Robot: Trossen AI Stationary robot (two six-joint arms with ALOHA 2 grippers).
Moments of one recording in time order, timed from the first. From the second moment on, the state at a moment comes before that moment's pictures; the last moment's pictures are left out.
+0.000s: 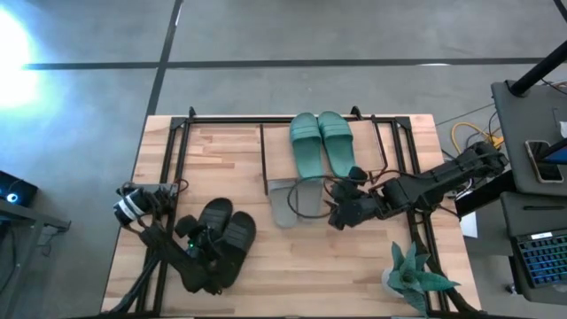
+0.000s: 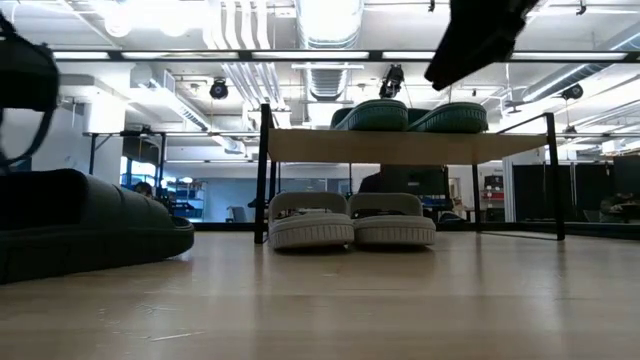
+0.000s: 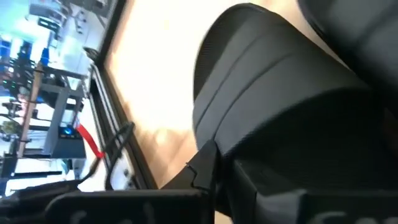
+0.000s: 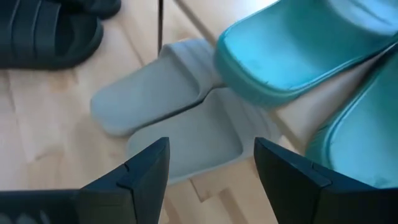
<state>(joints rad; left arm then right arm) -0.86 1.93 1.10 -1.48 -0.50 -1.61 0.36 1.36 1.08 -0.72 0.63 0.58</state>
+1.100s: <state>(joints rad) -0.56 1.72 1.58 -1.55 -0.58 -1.30 0.22 1.03 1.17 -1.09 0.58 0.94</state>
